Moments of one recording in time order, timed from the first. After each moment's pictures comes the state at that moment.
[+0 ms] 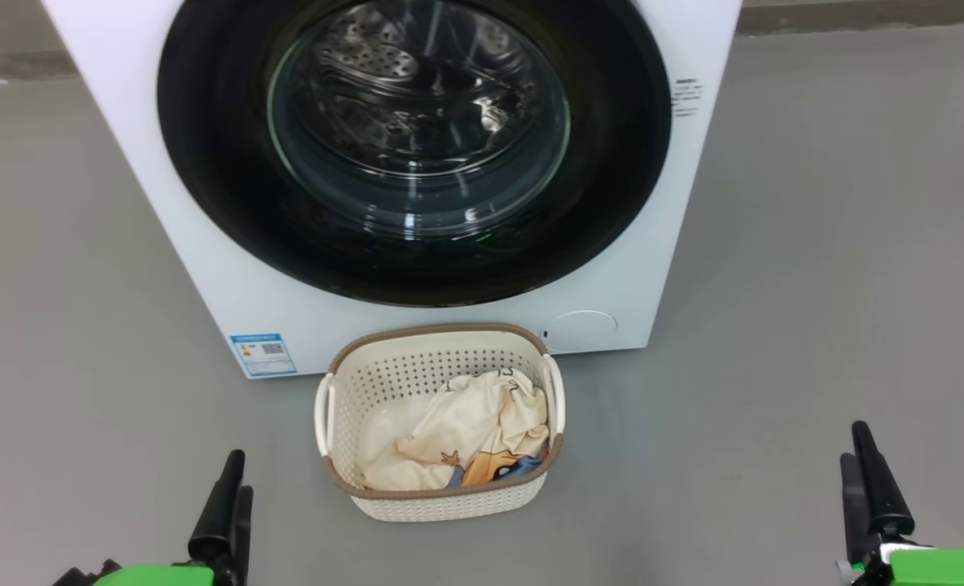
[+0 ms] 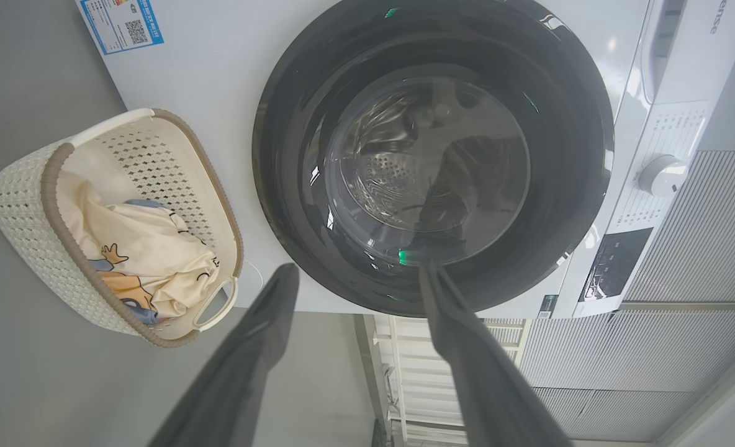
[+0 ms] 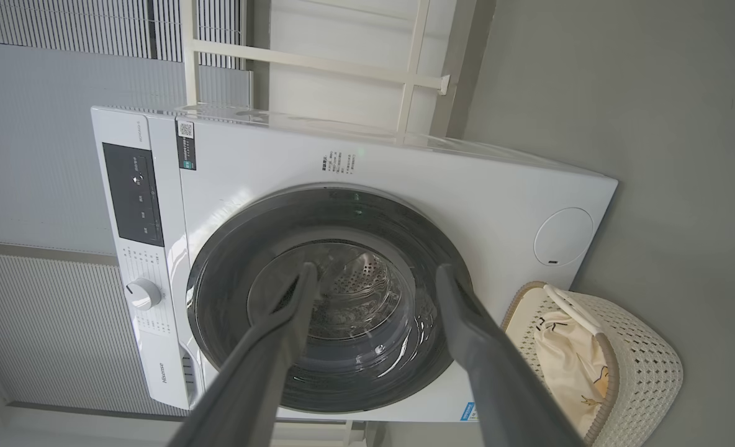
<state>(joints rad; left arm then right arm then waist) -0.03 0.02 -0.04 0.23 -1.58 -0.13 -0.01 0.01 -0.03 -0.14 0.18 1.49 0.13 -0.01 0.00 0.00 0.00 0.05</state>
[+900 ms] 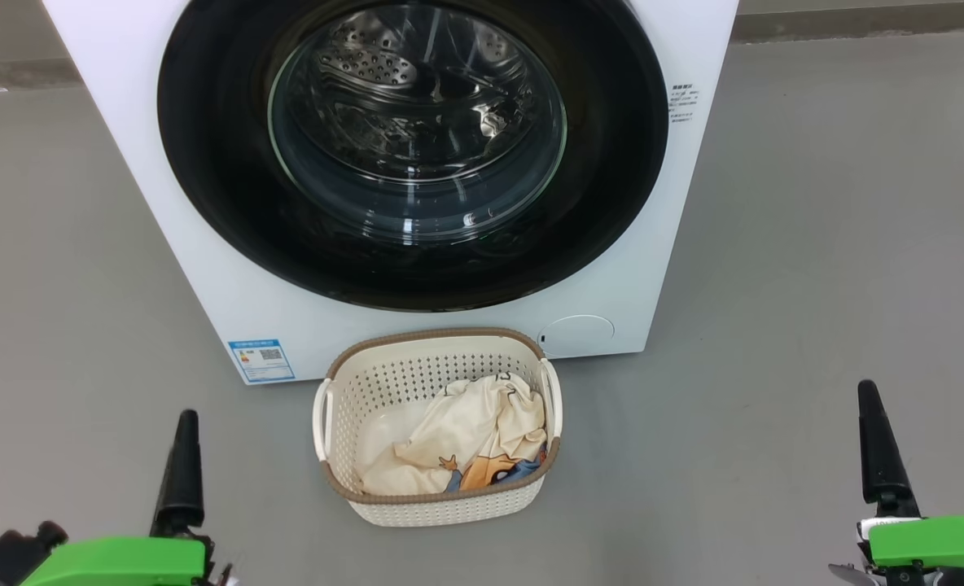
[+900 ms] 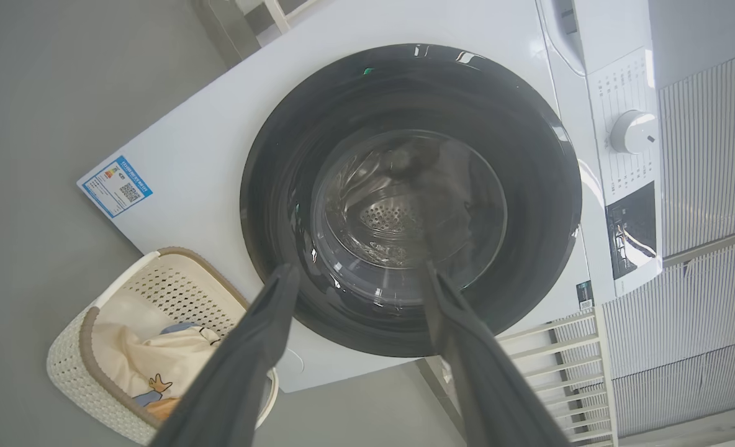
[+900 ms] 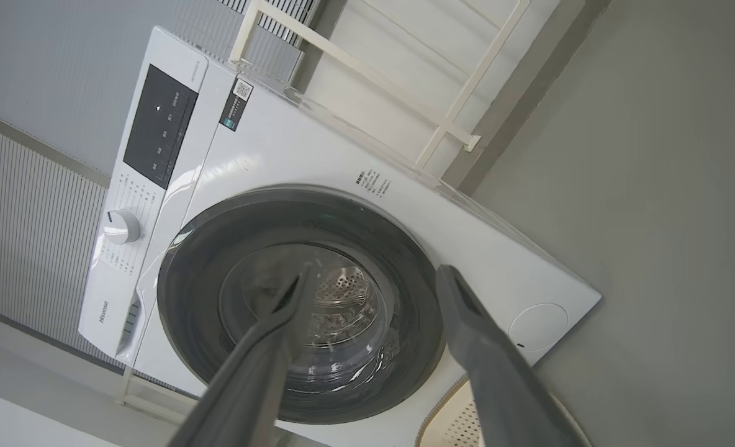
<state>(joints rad) -0.03 0.02 0.01 0.08 -1.22 -0.05 -0.09 -0.02 -0.03 -0.16 0.10 1.11 0.13 -0.09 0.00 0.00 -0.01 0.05</state>
